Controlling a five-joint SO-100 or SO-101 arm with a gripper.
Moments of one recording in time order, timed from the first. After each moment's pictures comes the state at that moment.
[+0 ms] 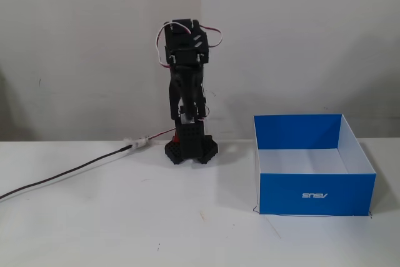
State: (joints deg) arm -7.1 141.7 114.8 77.3 -0.6
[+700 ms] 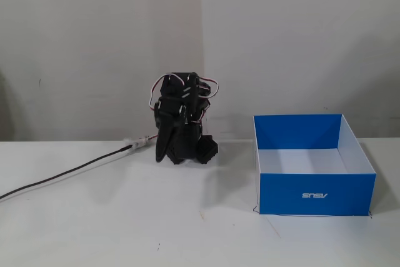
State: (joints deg) arm 8.1 186.9 166.2 65.3 -11.0
